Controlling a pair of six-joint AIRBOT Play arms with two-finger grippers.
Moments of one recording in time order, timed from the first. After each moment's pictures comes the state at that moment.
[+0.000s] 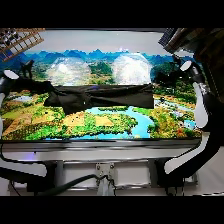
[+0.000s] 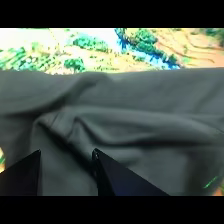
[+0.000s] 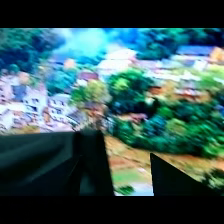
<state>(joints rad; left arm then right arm) 0.27 -1.62 1.29 1.01 -1.05 -1.14 -0.22 -1.82 1.57 -1.19 1.11 1.48</state>
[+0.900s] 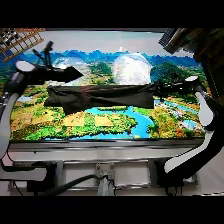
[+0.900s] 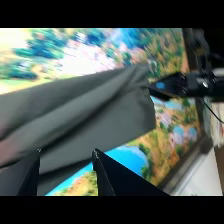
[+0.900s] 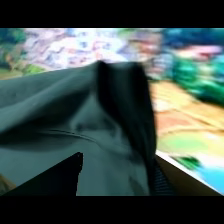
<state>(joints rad) -0.07 -1.51 1.29 0.56 -1.00 -1.07 -0.31 -1.86 1.35 -0.71 1.20 1.17</state>
